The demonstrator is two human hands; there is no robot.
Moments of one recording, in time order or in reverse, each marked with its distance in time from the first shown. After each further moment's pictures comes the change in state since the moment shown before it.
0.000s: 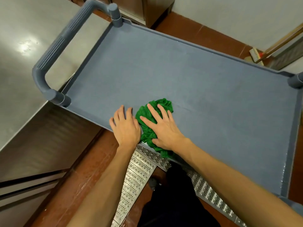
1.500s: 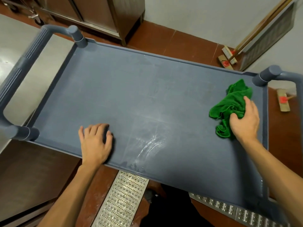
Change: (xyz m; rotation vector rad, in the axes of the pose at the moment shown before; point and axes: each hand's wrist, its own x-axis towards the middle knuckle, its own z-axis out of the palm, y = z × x) left_hand 0.042 -0.014 -0.019 -0.025 -0.016 0.310; right_hand -0.147 0.262 -0.004 0.570 0.725 1.076
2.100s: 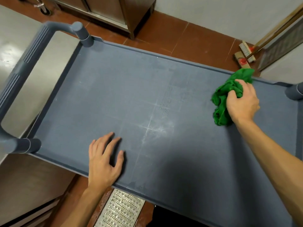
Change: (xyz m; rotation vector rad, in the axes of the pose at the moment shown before) left_hand 0.002 0.004 -0.001 -0.257 -0.055 0.076; right_hand 0.072 -0.109 0.075 0.031 0.075 -0.016
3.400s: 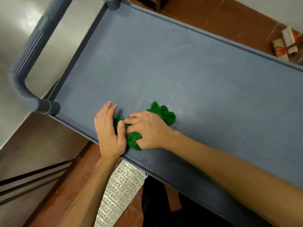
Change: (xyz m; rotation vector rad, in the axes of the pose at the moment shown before) left_hand -0.002 -0.008 0.001 -0.104 0.297 -0.164; right_hand -0.232 -0.130 0.102 0.061 -0.972 -1.360
